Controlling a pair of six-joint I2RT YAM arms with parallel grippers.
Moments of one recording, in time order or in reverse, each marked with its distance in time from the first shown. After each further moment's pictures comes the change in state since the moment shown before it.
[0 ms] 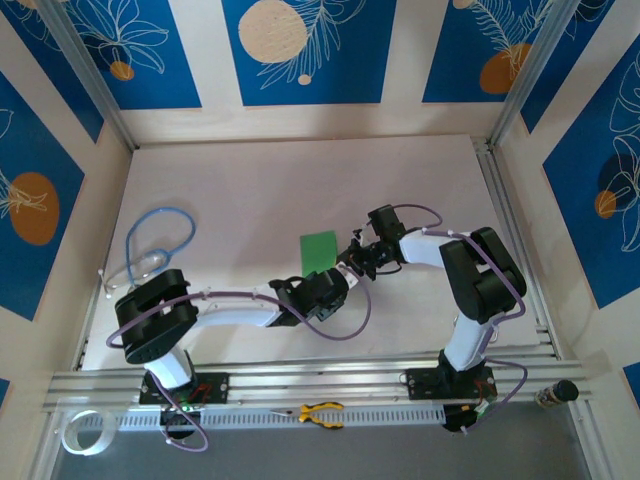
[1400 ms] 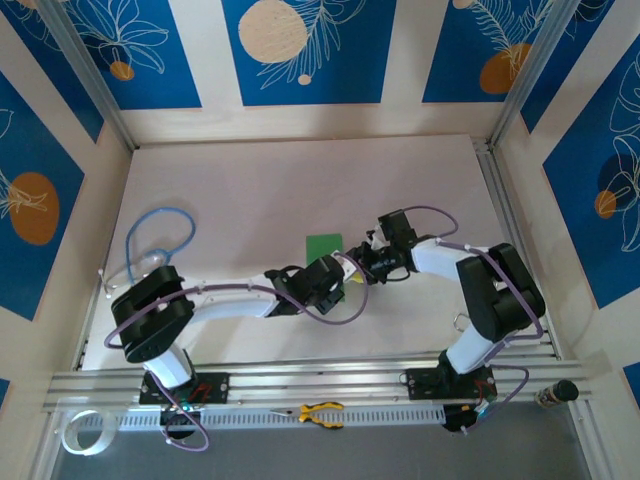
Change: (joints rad) left arm 0.079 -0.010 0.031 -0.021 0.163 -0.081; right arm -0.021 -0.154 -0.110 -0.003 0.160 -0.001
